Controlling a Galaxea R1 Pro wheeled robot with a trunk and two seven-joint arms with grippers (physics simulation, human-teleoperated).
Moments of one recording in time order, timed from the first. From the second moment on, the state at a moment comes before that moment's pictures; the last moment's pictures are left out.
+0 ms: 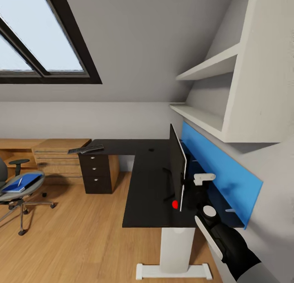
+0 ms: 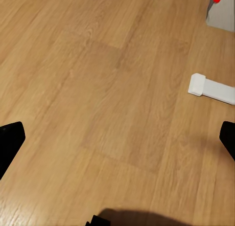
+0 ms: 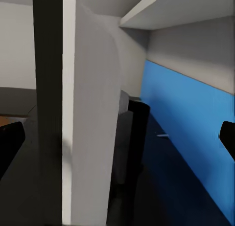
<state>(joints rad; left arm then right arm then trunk) 0.03 0.00 0.07 -0.26 0.28 -0.60 0.00 -0.49 -0.14 0.38 -1.22 -0.16 0.02 -0.38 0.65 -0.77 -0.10</state>
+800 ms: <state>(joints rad) 0.03 0.00 0.07 -0.26 0.28 -0.60 0.00 -0.49 -0.14 0.38 -1.21 -0.16 0.02 -0.38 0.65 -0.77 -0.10</state>
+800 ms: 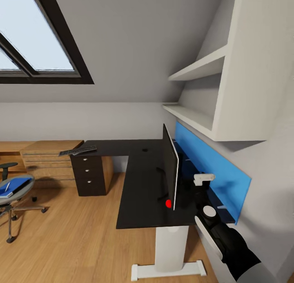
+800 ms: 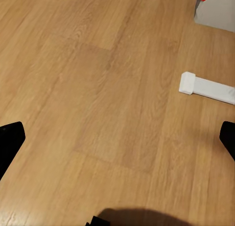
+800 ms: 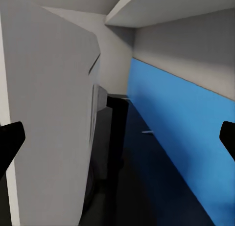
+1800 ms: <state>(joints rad) 0.03 0.00 0.07 -0.26 0.28 -0.60 0.00 -0.49 -0.13 0.38 -1.21 -0.16 0.02 -0.38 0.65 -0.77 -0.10</state>
